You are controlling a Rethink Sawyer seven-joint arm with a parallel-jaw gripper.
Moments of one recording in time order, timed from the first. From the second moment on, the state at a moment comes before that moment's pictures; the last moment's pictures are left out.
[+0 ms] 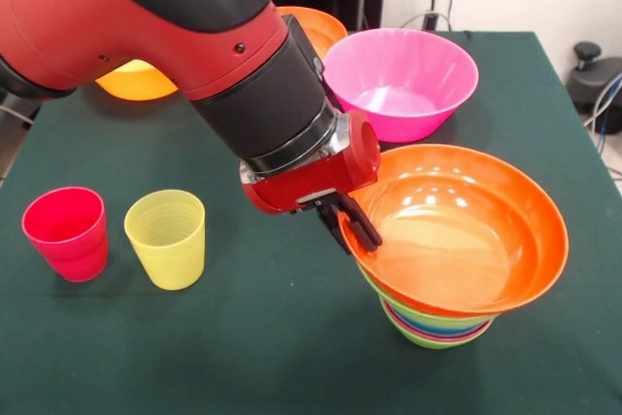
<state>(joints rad) -0.77 -0.23 0.87 1.15 -0.34 0.91 1.75</state>
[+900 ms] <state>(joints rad) -0.77 -0.23 0.87 1.14 -0.34 0.91 1.75</state>
